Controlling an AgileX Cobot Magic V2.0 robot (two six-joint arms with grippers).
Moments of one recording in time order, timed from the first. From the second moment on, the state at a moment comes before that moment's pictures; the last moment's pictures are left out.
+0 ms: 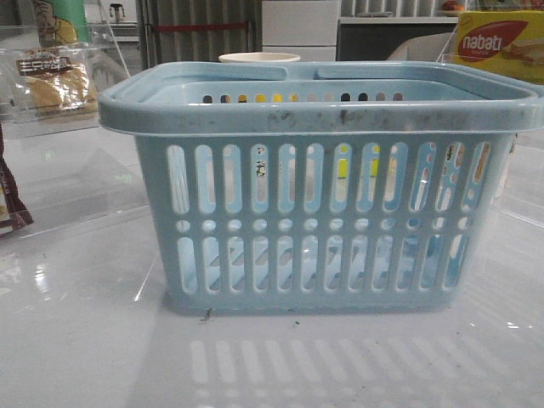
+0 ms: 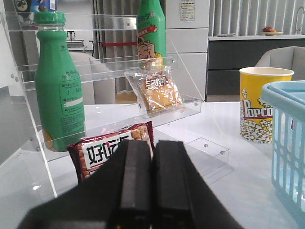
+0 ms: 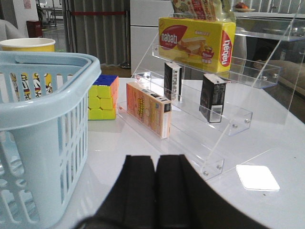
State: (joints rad) left arm -0.05 0.00 0.01 -0.06 0.01 0.10; right arm -0.02 -0.01 0.03 0.05 0.05 -0.02
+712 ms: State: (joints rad) left arm -0.05 0.00 0.01 -0.06 0.01 0.10; right arm -0.02 -0.01 0.03 0.05 0.04 -0.02
